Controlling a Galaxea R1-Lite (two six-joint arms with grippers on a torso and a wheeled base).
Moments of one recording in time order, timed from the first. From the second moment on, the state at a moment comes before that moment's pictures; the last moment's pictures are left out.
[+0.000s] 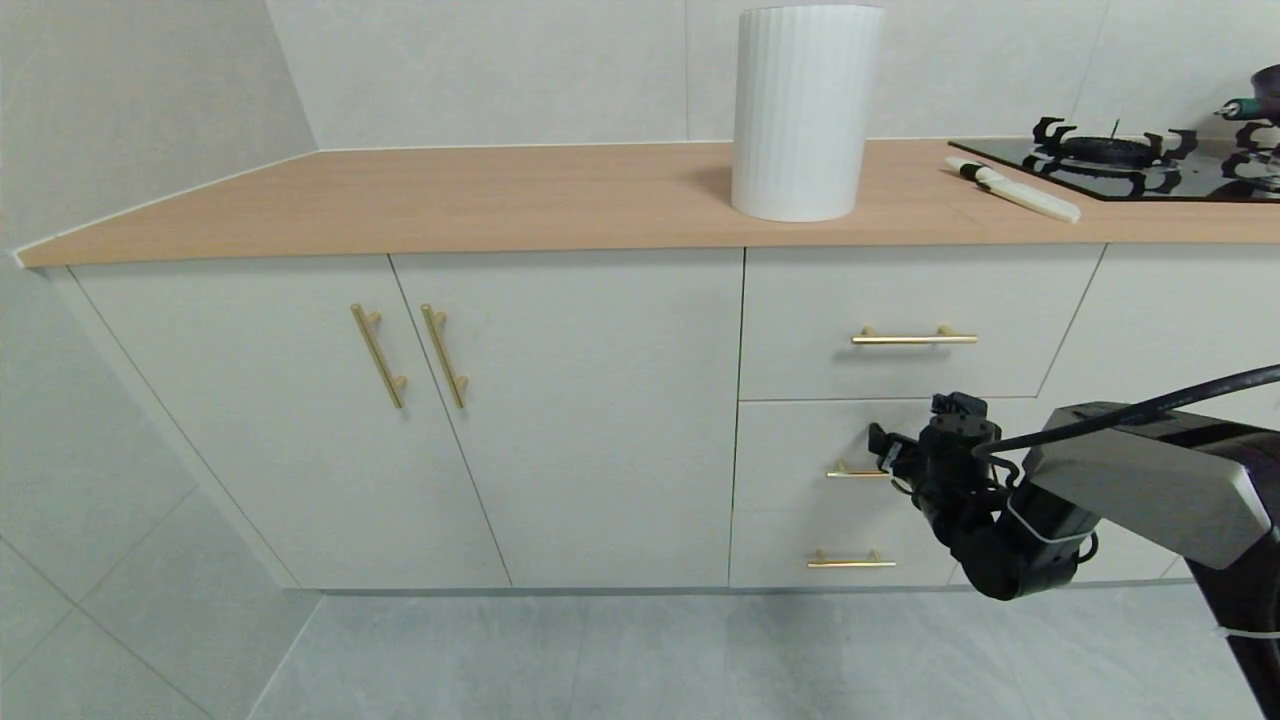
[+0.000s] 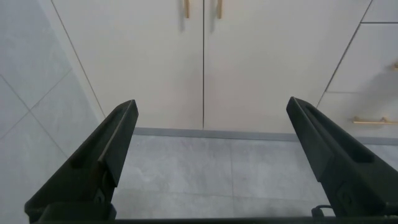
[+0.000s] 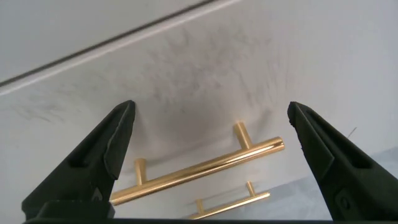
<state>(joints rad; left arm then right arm) 0.01 0.00 0.00 0.00 0.05 -0.01 0.22 2.51 -1.08 -1.24 -0.41 0.36</state>
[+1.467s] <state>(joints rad) 0.01 0.00 0.00 0.00 0.05 -0.01 0.03 0.81 -0.25 -0.68 -0.38 -0.10</state>
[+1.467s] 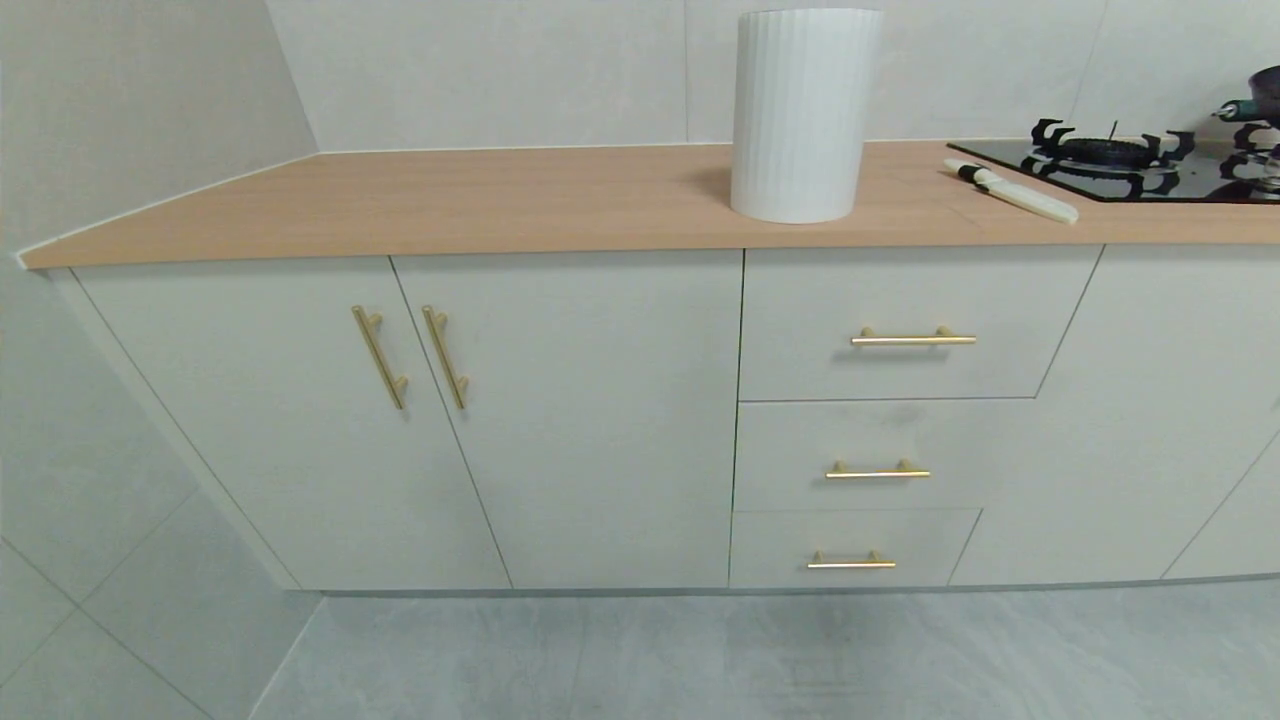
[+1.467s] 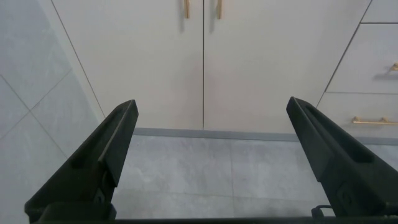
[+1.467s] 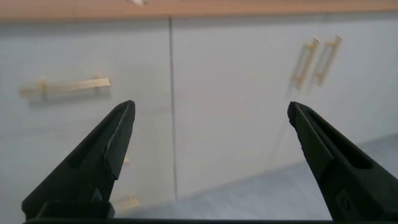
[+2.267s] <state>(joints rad) 0.01 0.00 0.00 0.00 0.05 -0.01 0.02 0.06 -0.16 -0.03 -0.25 -0.09</state>
